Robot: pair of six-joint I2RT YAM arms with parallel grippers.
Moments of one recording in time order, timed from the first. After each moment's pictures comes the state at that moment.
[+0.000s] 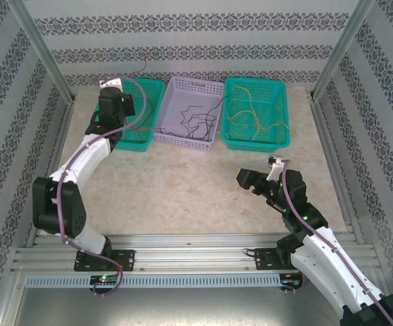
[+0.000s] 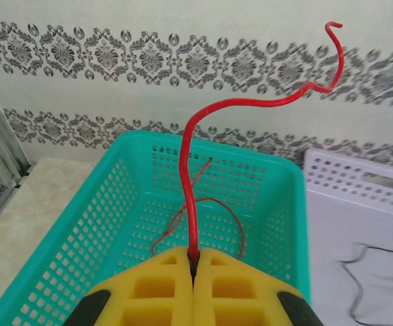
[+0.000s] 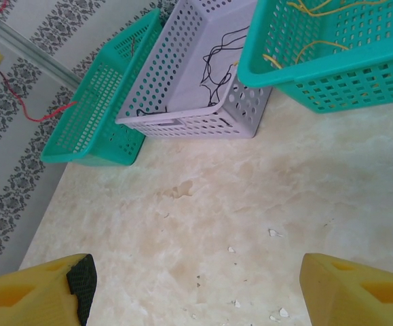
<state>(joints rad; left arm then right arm) -0.13 1.59 1.25 0.02 -0.30 -0.12 0.37 0.55 0.40 -0.22 -0.22 0.68</state>
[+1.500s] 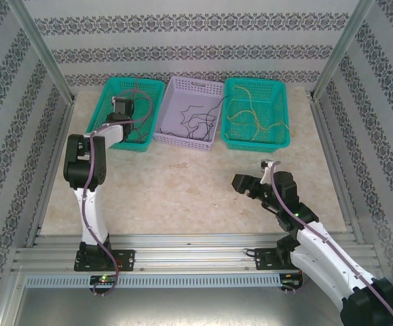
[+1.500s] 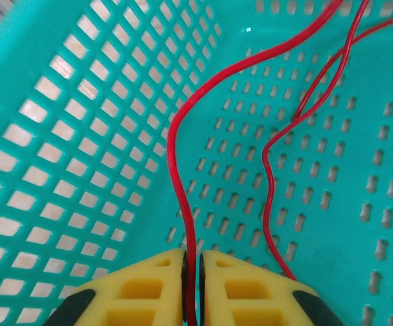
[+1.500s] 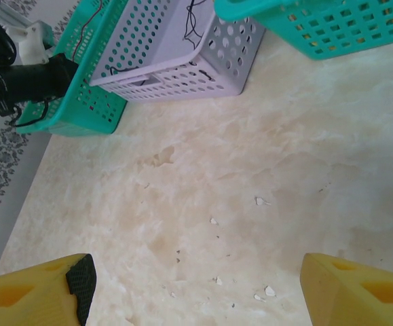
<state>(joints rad) -0.03 2.16 1.49 -0.08 -0.44 -0.04 0.37 0.67 0.30 -0.09 -0.27 0.68</state>
